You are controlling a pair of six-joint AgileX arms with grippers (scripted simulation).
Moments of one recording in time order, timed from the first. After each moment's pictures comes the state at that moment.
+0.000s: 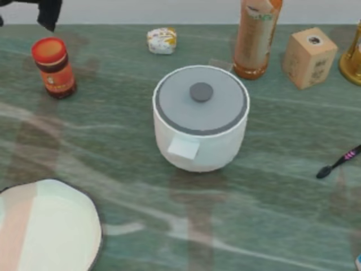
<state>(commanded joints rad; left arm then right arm) -0.04 2.30 2.34 -1.26 0.05 0.16 0.00 0.00 0.00 0.00 0.00 0.00</state>
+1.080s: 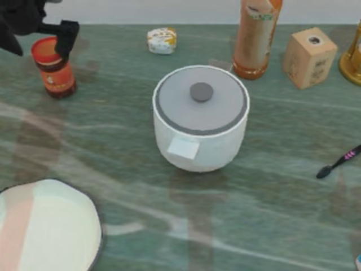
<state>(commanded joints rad) -0.03 2.64 2.63 -1.36 0.05 0.18 0.00 0.00 0.00 0.00 0.00 0.00</state>
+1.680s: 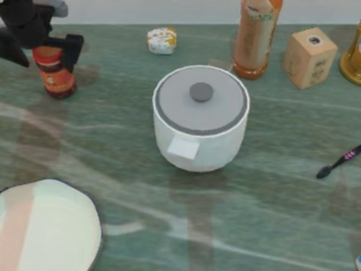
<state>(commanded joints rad) -0.04 2.64 2.50 -1.23 0.05 0.17 0.00 0.00 0.00 0.00 0.00 0.00</state>
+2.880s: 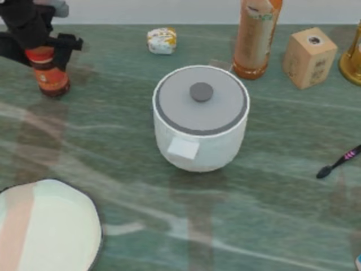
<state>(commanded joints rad) -0.04 2.64 2.50 -1.23 0.05 0.17 0.00 0.00 0.00 0.00 0.00 0.00</state>
